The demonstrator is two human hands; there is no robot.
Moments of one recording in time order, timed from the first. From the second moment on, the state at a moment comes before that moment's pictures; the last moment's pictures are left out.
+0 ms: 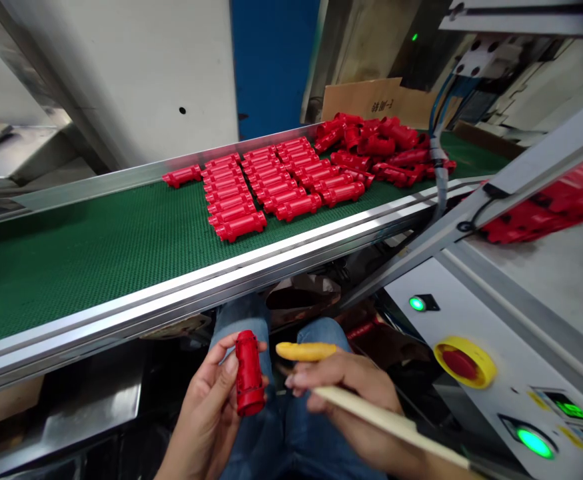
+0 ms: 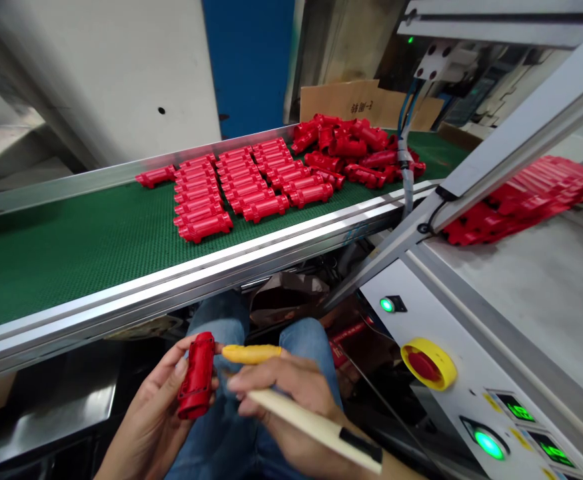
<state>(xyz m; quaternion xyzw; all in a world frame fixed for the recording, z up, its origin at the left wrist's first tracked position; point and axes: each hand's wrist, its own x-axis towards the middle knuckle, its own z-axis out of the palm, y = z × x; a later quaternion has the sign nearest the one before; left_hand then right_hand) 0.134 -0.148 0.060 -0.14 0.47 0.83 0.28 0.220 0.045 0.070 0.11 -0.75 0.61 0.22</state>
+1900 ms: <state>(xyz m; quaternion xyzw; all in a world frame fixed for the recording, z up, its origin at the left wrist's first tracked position) 0.130 -0.149 0.058 -0.16 0.38 0.78 0.46 0.206 0.039 0.073 0.32 -0.73 0.60 0.11</state>
